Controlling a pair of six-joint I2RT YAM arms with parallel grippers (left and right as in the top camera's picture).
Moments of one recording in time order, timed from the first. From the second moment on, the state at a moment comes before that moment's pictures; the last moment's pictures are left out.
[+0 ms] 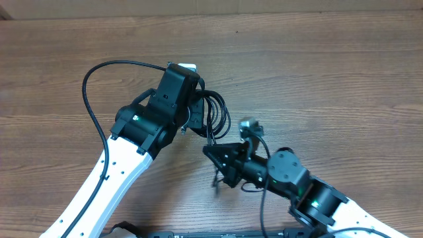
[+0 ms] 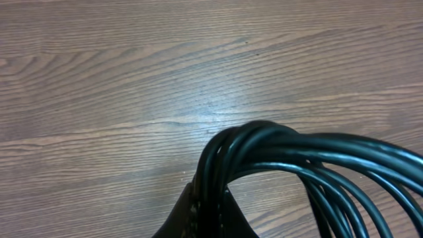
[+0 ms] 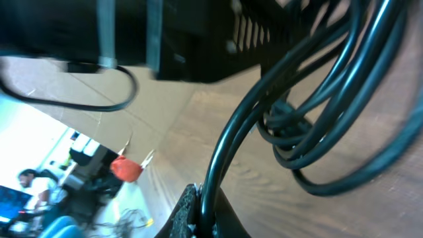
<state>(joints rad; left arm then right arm) -0.53 1.36 1.35 -0.93 -0.11 -0.39 0.91 0.96 0.58 0.16 -0.17 0.79</state>
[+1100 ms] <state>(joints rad) -0.62 1.37 1.36 -0.90 0.31 0.14 0.72 1.06 0.59 -0.05 -0.18 1.02</state>
